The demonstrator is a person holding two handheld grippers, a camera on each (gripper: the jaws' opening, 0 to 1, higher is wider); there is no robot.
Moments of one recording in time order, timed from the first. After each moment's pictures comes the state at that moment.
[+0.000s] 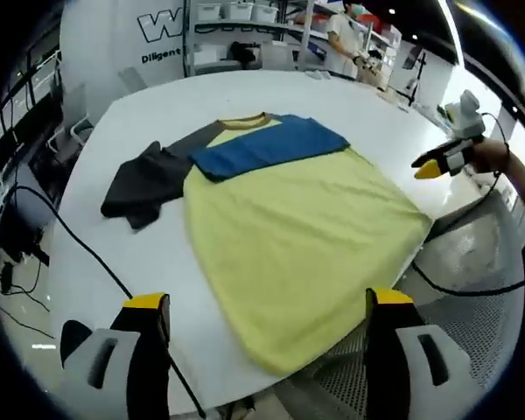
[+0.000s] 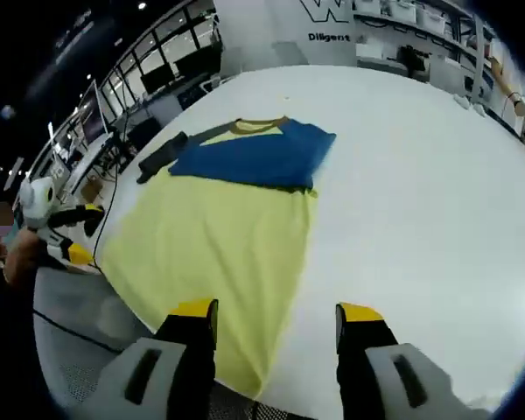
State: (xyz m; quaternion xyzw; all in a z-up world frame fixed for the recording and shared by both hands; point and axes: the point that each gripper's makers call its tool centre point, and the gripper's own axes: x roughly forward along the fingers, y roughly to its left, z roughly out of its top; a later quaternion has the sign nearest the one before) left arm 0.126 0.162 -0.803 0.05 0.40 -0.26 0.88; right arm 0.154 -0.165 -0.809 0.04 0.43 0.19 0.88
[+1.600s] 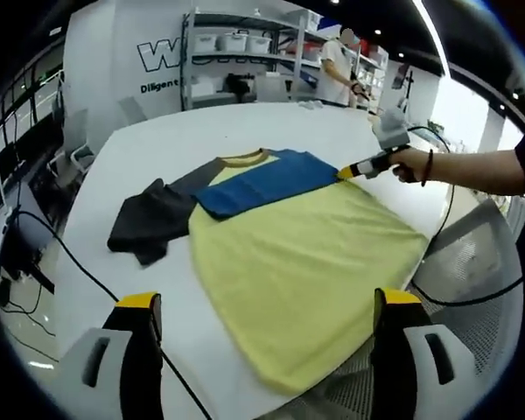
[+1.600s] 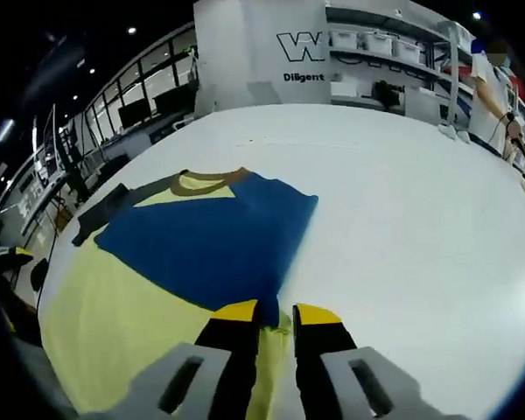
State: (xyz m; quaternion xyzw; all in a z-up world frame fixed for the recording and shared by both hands) left arm 0.139 0.160 -0.790 0.06 0.35 -0.27 0.89; right arm 0.295 -0.153 -0.863 0.01 0.37 0.13 0.92
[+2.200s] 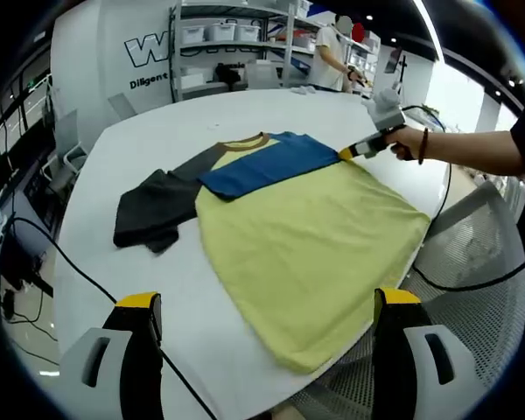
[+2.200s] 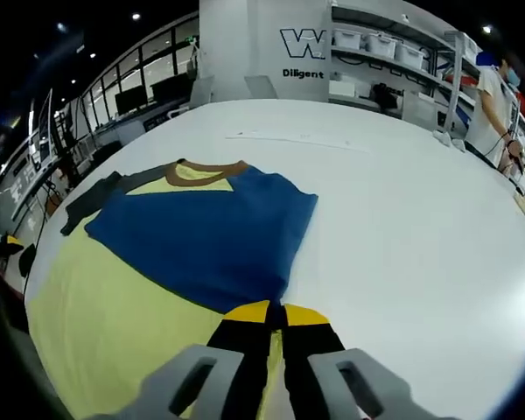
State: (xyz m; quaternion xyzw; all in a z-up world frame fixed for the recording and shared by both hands) left arm 0.136 0.160 -0.801 0.09 0.37 -0.29 0.88; right arm 0.298 -0.189 -0.865 -0.03 0.38 0.10 0.92
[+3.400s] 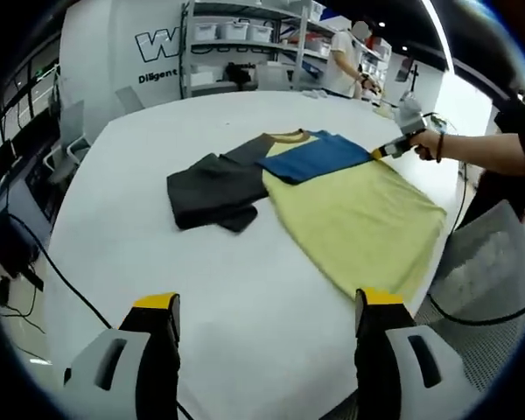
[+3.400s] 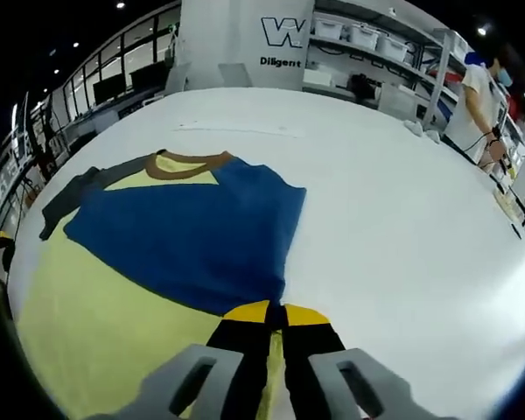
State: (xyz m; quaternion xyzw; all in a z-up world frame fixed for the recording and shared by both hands) left arm 0.181 0.151 -0.815 0.06 0.37 -0.27 0.89; right arm 0.305 -0.280 -0.862 -0.07 0.41 0.06 0.91
